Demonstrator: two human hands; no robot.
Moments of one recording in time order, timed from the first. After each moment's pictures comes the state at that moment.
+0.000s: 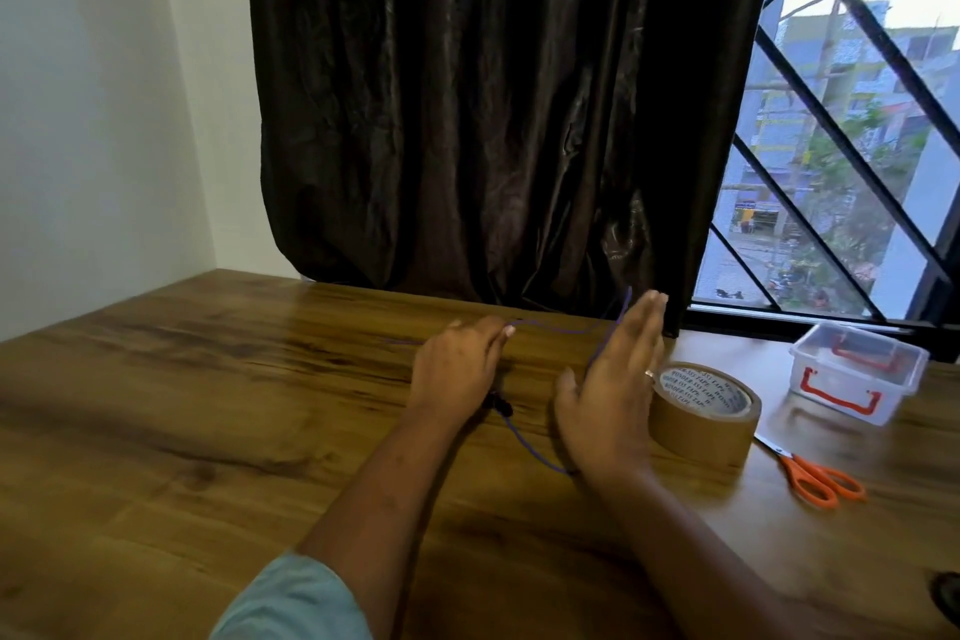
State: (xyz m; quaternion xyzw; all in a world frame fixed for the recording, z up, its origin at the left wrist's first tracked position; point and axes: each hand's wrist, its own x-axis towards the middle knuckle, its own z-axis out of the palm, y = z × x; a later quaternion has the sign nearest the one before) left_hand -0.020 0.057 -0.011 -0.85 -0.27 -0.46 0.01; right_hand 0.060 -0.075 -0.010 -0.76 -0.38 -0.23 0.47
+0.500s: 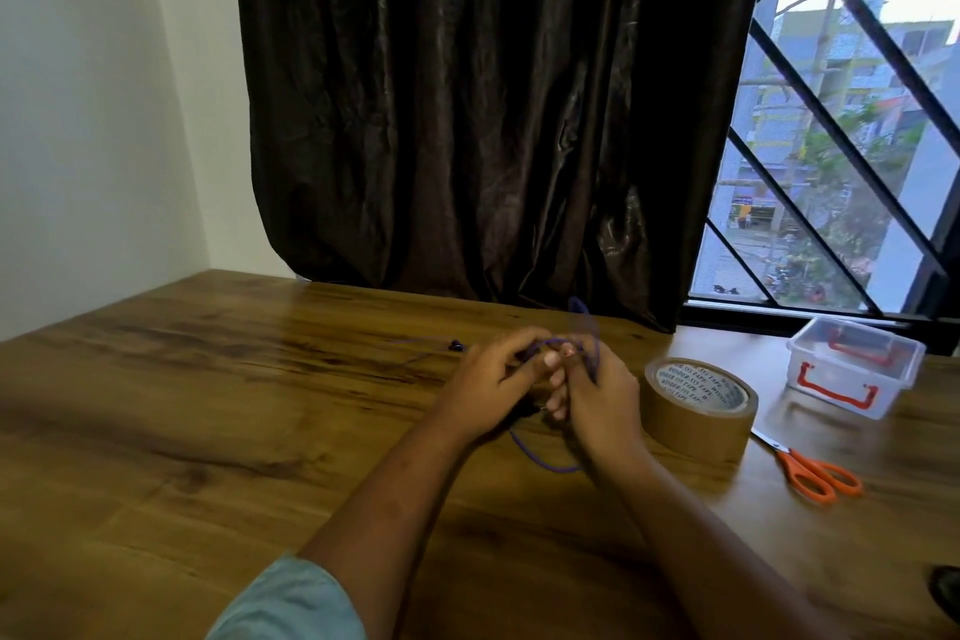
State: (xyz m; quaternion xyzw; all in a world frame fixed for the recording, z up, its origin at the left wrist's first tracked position) left_hand -0.007 0.040 -0.017 -0.87 -0.07 -0.39 -0.28; right_hand 0.081 -0.064 -0.022 -0.62 -0.41 0.03 0.67
